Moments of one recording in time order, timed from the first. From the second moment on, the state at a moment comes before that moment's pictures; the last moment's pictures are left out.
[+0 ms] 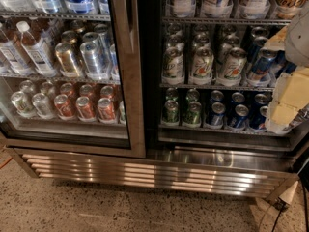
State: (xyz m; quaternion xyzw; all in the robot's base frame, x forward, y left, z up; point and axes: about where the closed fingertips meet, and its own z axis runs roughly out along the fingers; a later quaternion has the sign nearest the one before) arm 0.438 -0.216 0.976 -0.60 0.78 -0.03 0.16
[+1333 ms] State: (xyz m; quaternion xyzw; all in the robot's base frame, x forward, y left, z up) arm 0.438 -0.216 0.976 -0.60 0.78 -0.03 0.16
